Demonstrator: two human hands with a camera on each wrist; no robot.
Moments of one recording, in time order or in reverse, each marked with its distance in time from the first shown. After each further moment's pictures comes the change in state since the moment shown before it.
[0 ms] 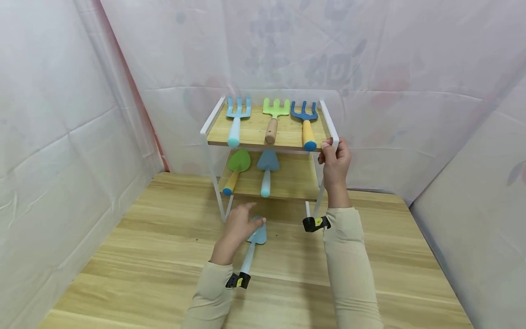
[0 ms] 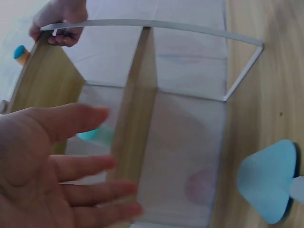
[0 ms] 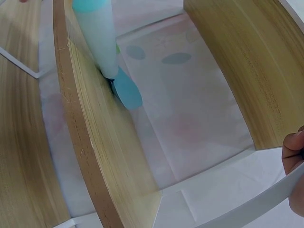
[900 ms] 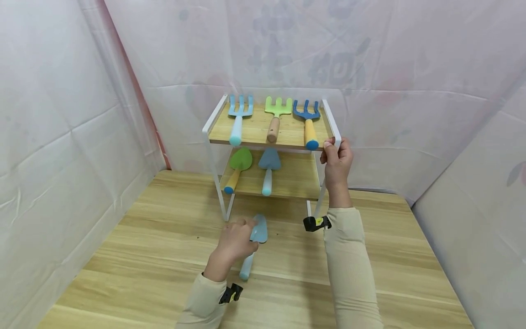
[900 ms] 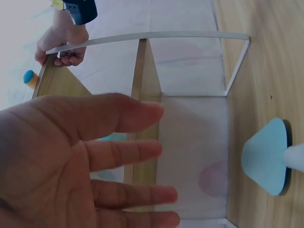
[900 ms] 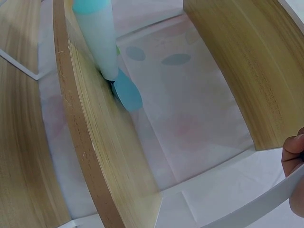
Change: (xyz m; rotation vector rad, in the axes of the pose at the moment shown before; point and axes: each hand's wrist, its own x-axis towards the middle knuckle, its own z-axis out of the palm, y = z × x) left_hand -0.037 -0.002 -0.007 0.414 -0.168 0.118; right_hand -0.001 -0.001 0.001 -0.001 0.009 0.000
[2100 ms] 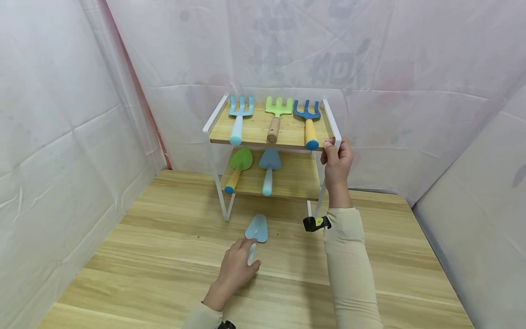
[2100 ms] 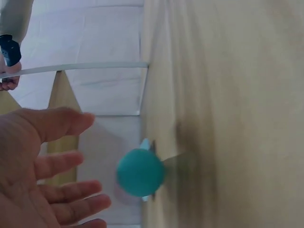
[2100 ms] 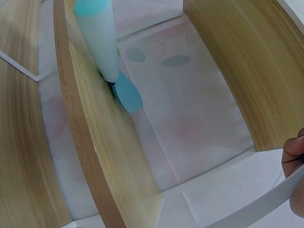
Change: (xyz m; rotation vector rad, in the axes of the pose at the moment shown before) left_hand -0.035 -0.014 0.075 -0.221 0.255 0.001; right_hand -0.001 0.000 0.000 0.001 -0.010 -0.012
